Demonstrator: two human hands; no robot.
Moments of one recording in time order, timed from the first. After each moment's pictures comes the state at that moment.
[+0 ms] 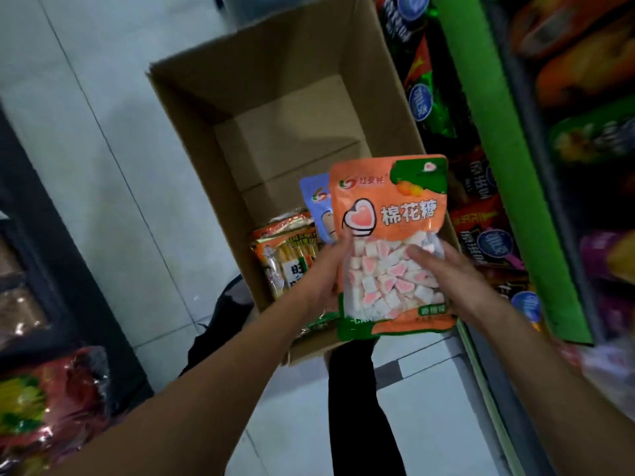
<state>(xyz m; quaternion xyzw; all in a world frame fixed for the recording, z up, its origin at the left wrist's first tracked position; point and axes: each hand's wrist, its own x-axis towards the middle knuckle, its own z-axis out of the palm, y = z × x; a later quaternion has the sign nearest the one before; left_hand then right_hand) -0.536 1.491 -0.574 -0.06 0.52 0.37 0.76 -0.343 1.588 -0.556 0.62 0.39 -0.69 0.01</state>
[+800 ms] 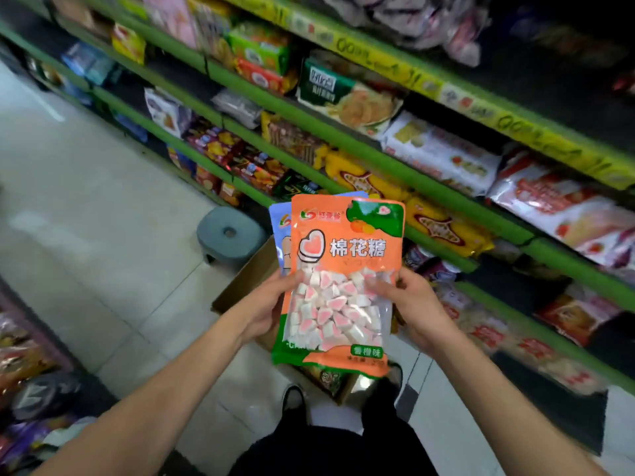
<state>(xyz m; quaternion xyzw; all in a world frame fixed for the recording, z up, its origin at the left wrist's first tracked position) -0.709 1.502 -0.088 0.26 0.46 0.30 0.80 -0.464 1.464 -0.038 0.61 0.34 -0.62 -0.37</state>
